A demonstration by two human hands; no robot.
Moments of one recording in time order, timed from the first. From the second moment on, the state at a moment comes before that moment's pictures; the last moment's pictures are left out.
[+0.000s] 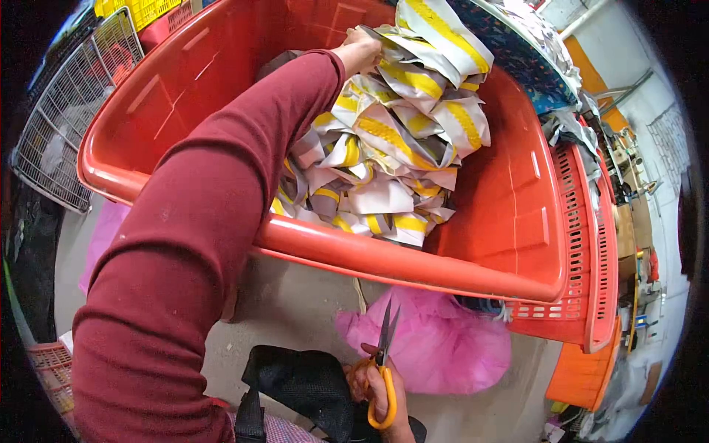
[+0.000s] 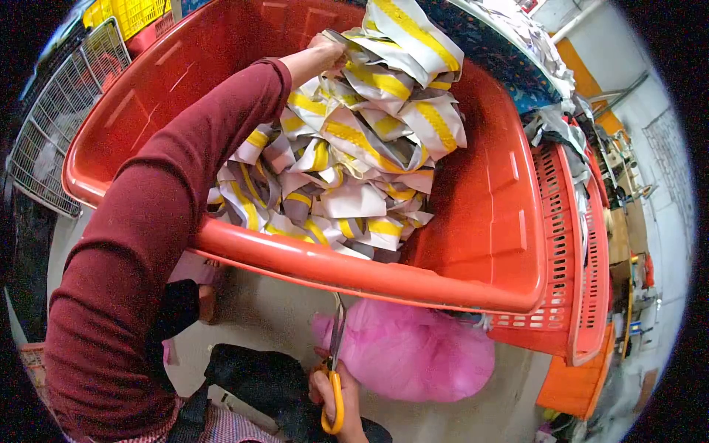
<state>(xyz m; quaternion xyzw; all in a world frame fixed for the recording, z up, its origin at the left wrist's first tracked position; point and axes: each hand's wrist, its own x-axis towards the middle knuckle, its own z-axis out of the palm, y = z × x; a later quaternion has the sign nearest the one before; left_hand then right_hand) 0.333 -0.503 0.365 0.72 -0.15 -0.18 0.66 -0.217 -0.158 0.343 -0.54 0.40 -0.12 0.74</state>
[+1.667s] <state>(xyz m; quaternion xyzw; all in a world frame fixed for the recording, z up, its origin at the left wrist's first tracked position) 0.014 0.161 0.434 0.77 -0.43 -0.20 0.42 -0.198 -0.029 0.454 -0.76 0.13 -0.14 0.62</state>
